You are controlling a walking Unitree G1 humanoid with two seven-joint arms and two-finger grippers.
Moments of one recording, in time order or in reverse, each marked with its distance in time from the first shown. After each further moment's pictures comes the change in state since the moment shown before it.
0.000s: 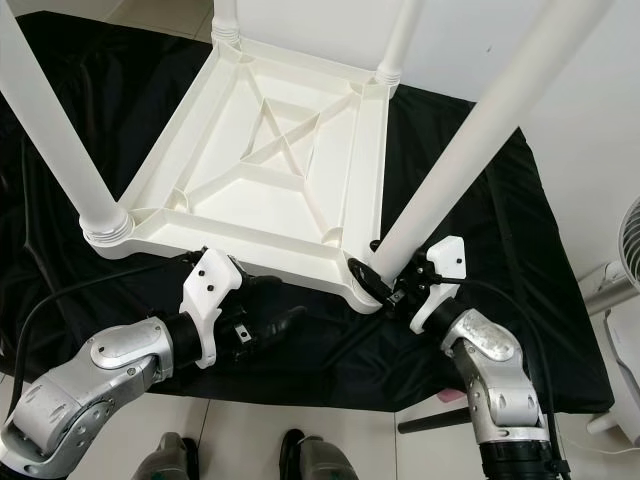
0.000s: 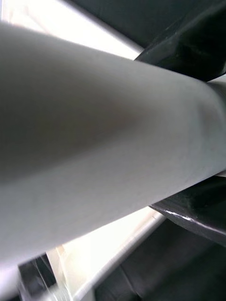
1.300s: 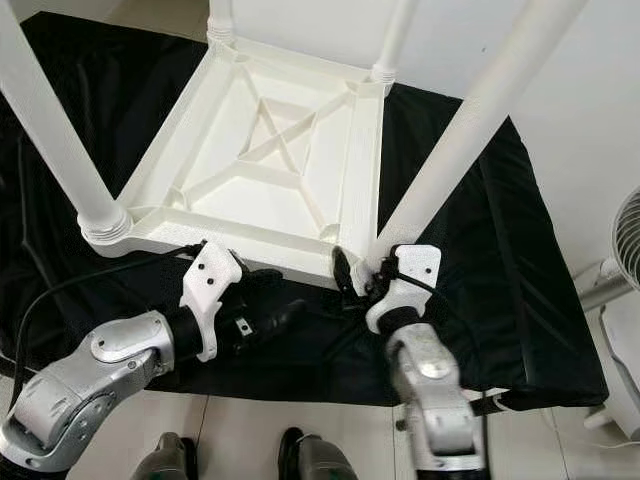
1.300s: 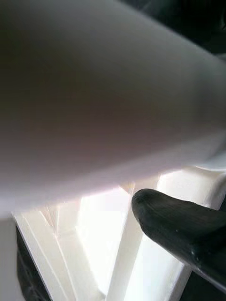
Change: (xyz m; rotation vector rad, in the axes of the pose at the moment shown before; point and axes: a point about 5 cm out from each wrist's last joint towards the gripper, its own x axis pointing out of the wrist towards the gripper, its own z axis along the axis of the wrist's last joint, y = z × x) left arm 0.002 0.003 0.006 0.014 -0.019 0.006; right arm 0.014 0.023 0.003 0.054 -0.008 -0.307
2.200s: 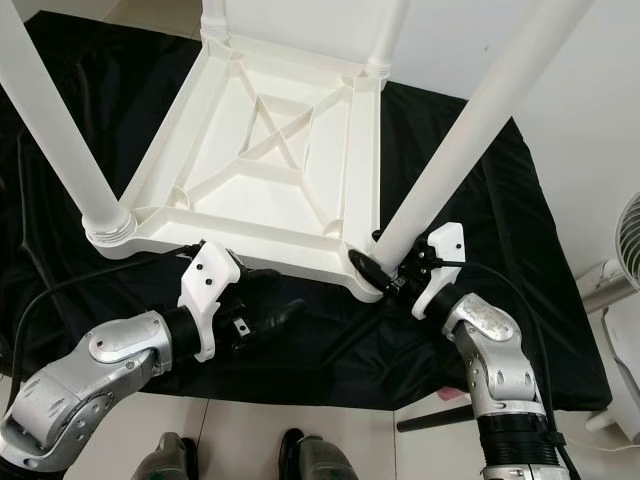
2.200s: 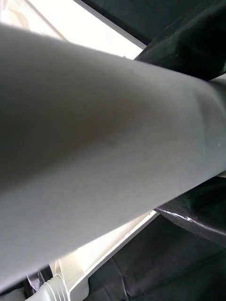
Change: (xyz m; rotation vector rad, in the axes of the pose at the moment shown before) left arm -0.002 0.001 -0.002 0.007 0.015 0.004; right arm 0.009 -0.044 -0.003 -0.065 0.023 0.437
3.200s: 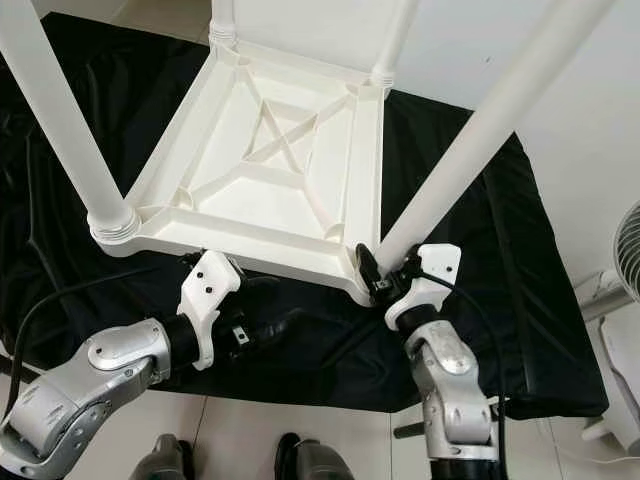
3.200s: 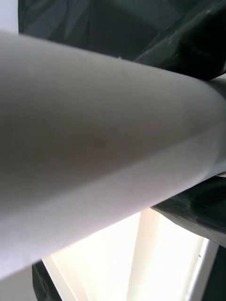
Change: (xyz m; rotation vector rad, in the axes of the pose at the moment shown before) left arm -0.001 -0.006 -0.005 -0.021 0.012 -0.012; right arm 0.008 0.042 -0.007 0.137 -0.035 -0.584
